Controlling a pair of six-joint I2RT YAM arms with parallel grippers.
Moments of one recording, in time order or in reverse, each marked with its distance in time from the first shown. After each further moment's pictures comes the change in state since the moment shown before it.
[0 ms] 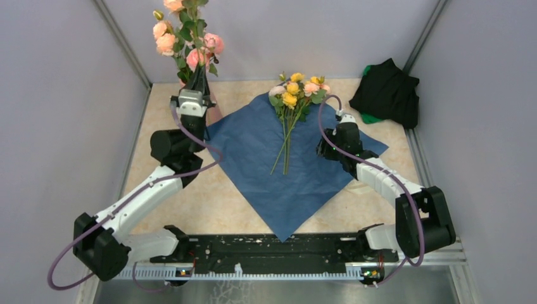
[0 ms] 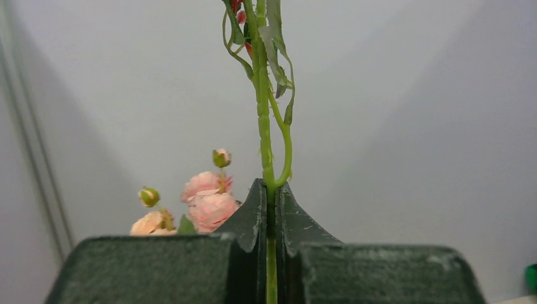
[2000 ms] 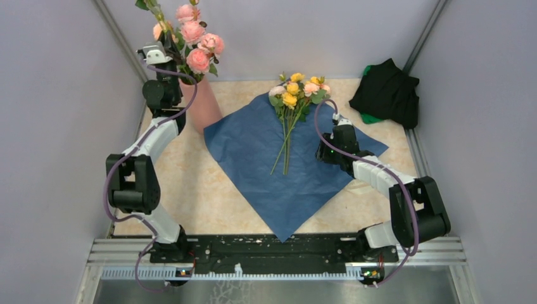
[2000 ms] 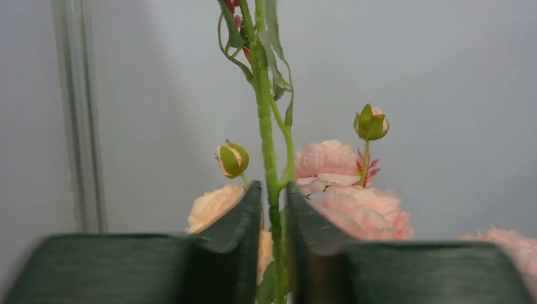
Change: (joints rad) left arm 0.546 0.570 0.380 0.121 0.118 -0.422; right arm 0.000 0.081 -0.008 0.000 -0.007 -0.012
